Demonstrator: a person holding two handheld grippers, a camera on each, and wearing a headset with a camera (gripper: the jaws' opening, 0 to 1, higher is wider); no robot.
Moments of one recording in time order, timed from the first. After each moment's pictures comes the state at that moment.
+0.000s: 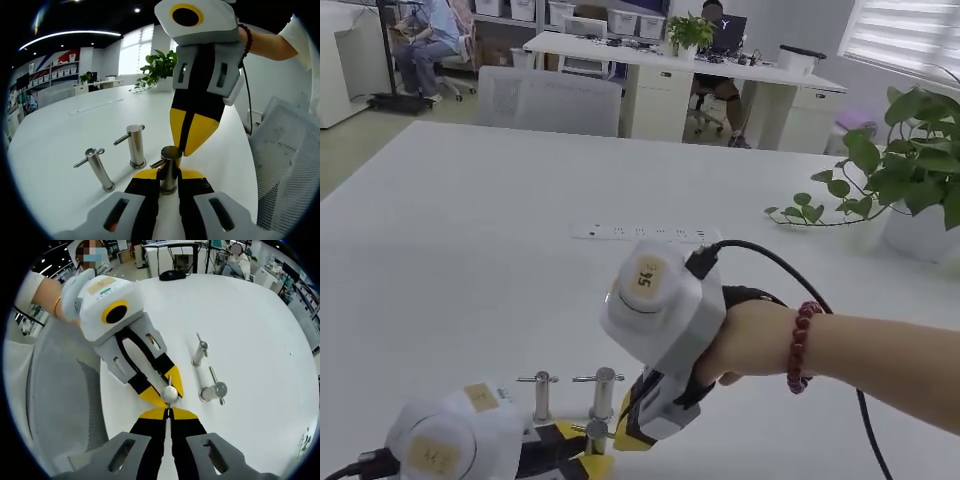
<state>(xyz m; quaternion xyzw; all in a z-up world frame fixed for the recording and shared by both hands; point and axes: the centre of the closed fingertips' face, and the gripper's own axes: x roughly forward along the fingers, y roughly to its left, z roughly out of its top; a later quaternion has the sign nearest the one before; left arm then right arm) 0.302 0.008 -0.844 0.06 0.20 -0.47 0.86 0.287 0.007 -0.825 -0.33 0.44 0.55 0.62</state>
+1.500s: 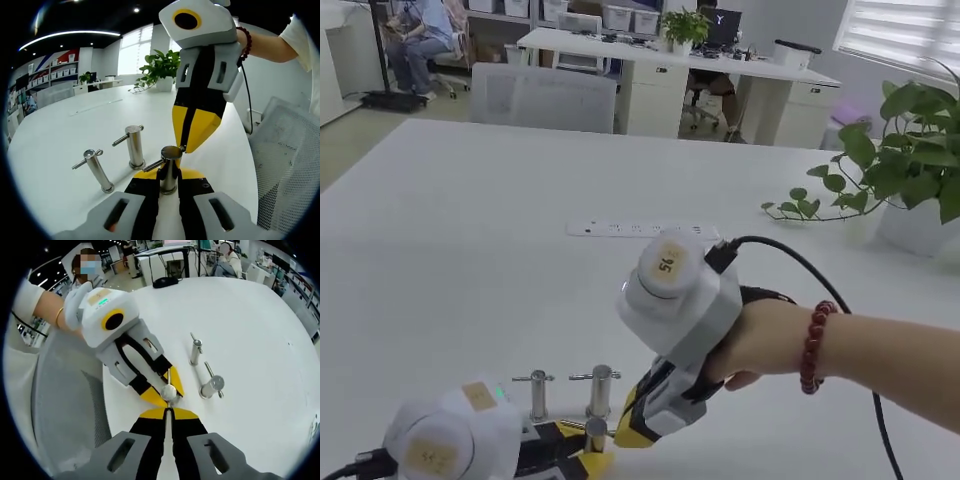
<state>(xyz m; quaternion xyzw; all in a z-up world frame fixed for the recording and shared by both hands) 0.302 0.006 -0.844 0.06 0.20 -0.47 0.85 0.287 0.003 -0.821 -0.28 0.45 0.55 0.64</state>
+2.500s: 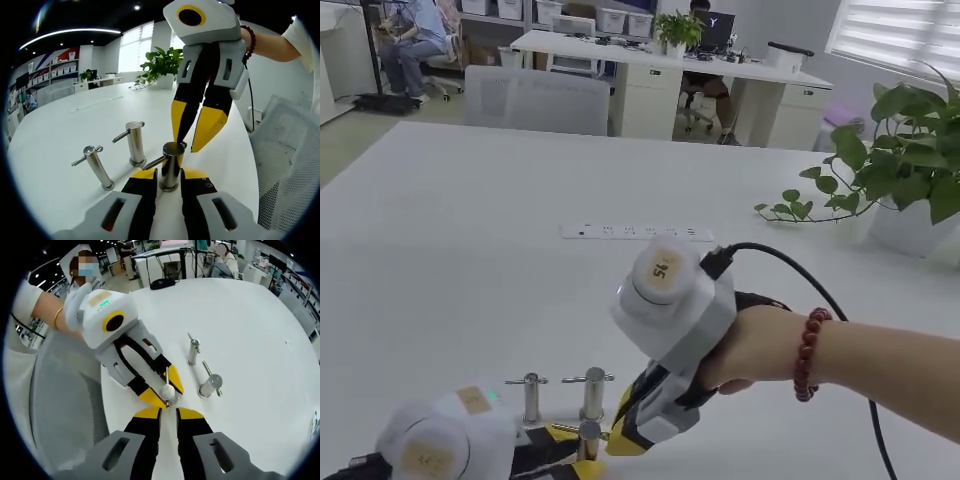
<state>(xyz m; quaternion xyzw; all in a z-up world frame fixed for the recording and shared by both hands) 0.303 0.008 -0.847 0.06 0.21 -0.47 0.85 0.288 0.001 -0.821 -0.28 0.44 0.54 0.66</state>
